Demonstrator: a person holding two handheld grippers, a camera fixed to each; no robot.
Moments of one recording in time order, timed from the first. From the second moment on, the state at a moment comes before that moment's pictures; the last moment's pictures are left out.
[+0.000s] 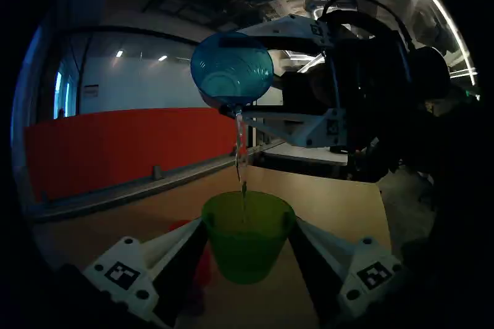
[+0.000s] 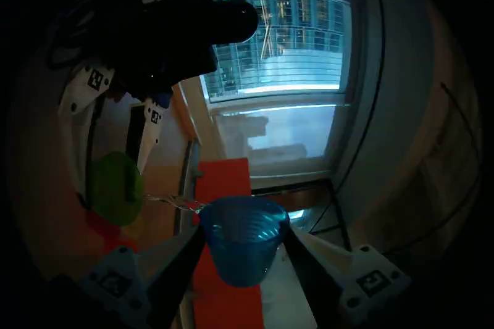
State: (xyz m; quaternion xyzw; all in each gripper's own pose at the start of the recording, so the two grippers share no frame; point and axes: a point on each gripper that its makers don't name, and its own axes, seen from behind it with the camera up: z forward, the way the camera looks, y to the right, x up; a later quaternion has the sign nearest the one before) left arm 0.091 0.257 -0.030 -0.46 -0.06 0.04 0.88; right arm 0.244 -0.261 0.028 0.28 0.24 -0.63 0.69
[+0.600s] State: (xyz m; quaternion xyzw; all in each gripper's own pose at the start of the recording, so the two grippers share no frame) left arm 0.091 0.256 -0.028 -0.46 -0.06 0.03 0.89; right arm 0.252 -0.268 0.024 0.26 0.26 -0.66 0.66
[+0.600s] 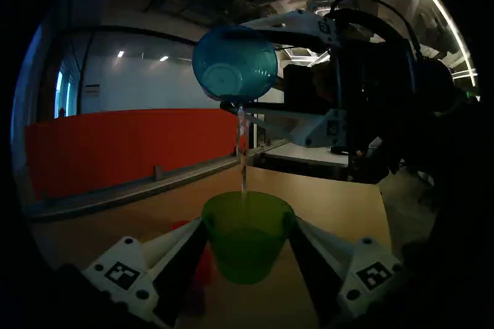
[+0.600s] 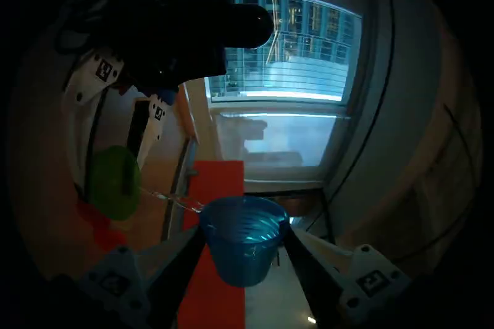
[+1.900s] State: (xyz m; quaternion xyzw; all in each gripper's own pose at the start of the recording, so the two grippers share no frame) left arm 0.099 0.256 -0.027 -0.46 -0.05 0.03 0.89; right arm 0.252 -0.277 0.010 0.27 0.27 -0.62 0.69
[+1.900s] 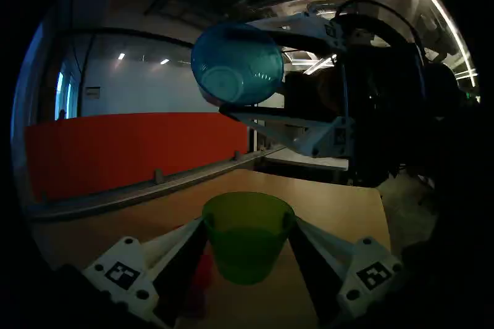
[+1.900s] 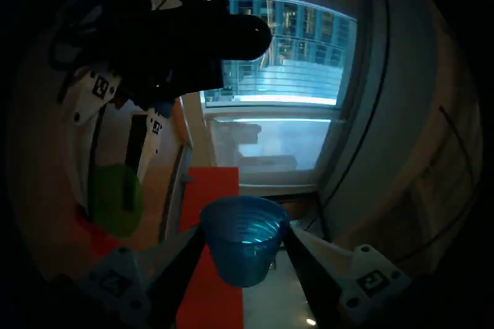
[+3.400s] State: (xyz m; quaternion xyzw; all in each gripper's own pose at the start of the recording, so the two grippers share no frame) left arm 0.108 0.252 -0.029 -0.45 -0.04 0.05 0.89; right arm 0.256 -0.260 -0.003 0.41 0.01 -0.04 0.91
